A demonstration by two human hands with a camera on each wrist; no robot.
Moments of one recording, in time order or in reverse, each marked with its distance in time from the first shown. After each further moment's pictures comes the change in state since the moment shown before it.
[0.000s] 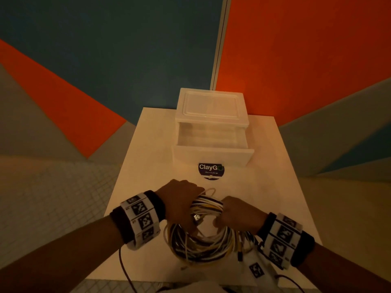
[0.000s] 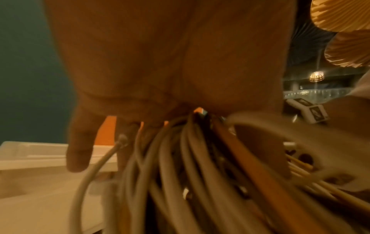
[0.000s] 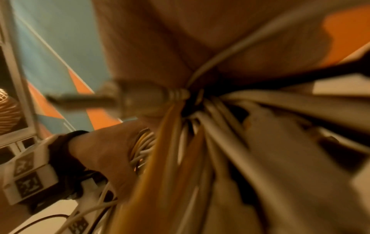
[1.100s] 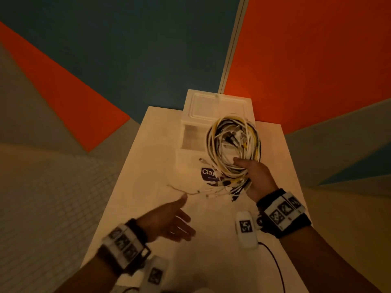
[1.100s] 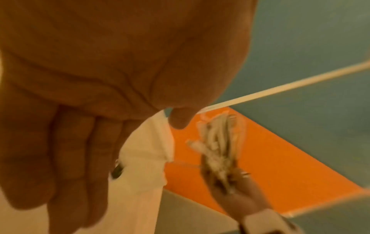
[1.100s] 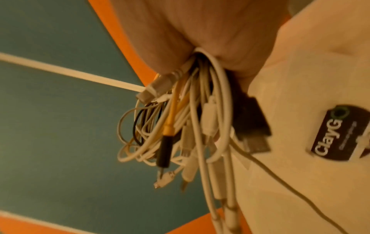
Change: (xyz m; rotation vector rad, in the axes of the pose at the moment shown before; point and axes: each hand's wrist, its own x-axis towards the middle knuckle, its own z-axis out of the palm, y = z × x) left_hand -0.017 -0.030 0.045 -1.578 -0.097 -0.552; right_hand 0.043 -0.012 -0.072 1.327 0.513 -0.027
